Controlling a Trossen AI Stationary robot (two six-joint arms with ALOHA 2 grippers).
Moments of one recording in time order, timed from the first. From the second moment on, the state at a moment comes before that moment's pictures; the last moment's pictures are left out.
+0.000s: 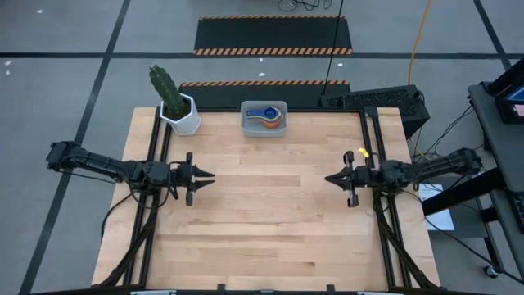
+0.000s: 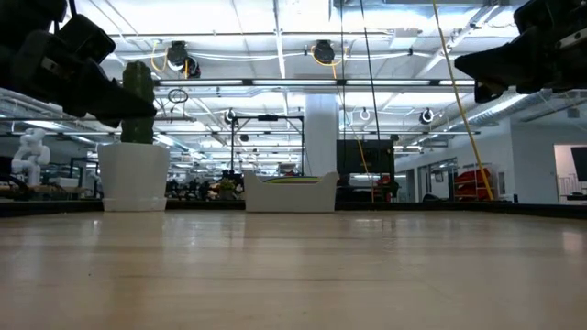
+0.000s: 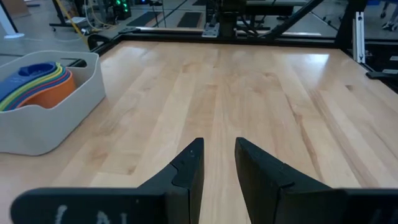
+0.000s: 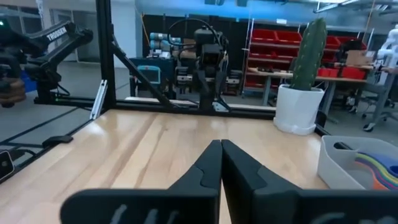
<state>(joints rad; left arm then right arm) -0.18 0.50 0.10 0.15 -0.25 -0.08 0.21 0.28 0.02 0.32 0.18 -0.07</state>
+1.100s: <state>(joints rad) -0.18 0.50 0.10 0.12 -0.25 -0.05 0.11 0.00 0.01 0.03 0.13 -0.06</state>
